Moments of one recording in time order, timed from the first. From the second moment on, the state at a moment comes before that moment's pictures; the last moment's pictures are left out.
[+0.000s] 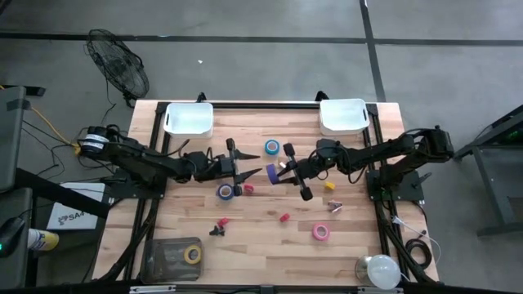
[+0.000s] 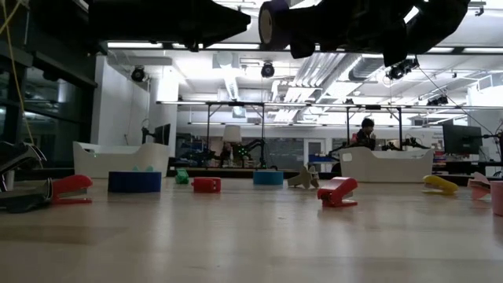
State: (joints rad) left arm -0.11 1.44 0.57 1.04 -0.27 0.26; right arm -0.05 1.47 0.64 0.79 -0.43 -0.25
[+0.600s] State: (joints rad) left arm -0.11 1.44 0.58 1.04 -0.27 0.26; right arm -0.03 1.47 0.64 0.83 -0.35 -0.26
